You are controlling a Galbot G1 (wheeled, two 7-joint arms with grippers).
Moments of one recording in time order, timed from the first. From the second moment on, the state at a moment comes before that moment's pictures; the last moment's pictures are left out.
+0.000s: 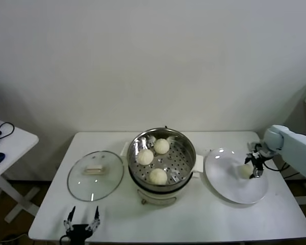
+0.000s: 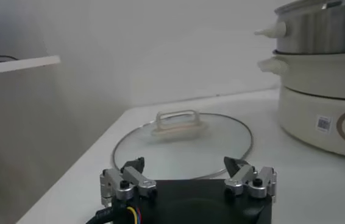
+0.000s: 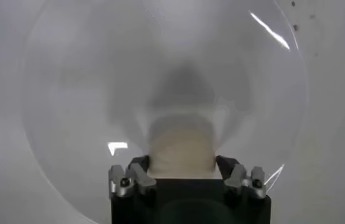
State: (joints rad) left arm 1.73 -1.56 -0.67 -1.81 0.06 -0.16 0.00; right arm 0.16 0.74 -1.17 0.80 0.10 -0.01 -1.01
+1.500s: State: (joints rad) left arm 1.73 -1.56 -0.66 -1.86 0.06 -0.14 0.00; right arm 0.97 0.88 -1.66 1.55 0.65 -0.21 -0.97
